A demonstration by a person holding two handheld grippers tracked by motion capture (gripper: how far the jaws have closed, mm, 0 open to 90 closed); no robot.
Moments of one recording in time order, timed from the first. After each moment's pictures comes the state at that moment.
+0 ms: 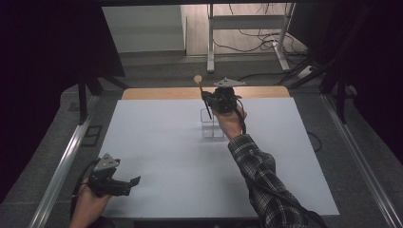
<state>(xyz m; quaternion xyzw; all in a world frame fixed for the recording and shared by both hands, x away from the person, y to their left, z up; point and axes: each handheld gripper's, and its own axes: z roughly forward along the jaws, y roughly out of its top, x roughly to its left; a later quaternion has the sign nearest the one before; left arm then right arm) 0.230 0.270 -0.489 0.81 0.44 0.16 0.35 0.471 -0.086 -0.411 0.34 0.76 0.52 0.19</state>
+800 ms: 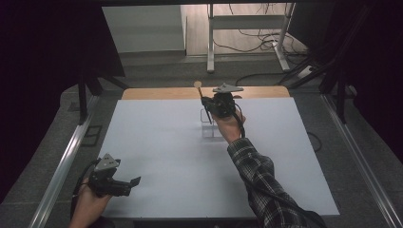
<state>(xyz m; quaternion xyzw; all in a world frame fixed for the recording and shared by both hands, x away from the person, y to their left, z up) 0.230 0.269 -0.490 0.81 0.44 0.16 0.35 0.471 -0.085 -0.432 0.34 0.77 0.50 0.18</state>
